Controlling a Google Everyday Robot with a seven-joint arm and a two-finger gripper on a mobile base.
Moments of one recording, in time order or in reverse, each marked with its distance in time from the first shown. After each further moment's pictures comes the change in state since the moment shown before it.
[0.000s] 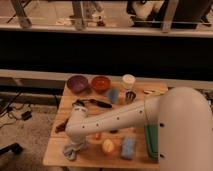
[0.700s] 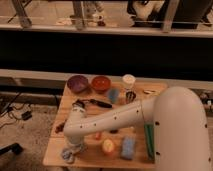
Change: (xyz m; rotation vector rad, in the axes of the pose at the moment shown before) arm -0.012 0.009 0.011 -0.054 -0.021 -0.030
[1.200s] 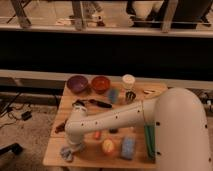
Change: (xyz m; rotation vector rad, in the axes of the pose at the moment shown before) arm 0.000 -0.004 0.000 -0.006 -0.041 0.029
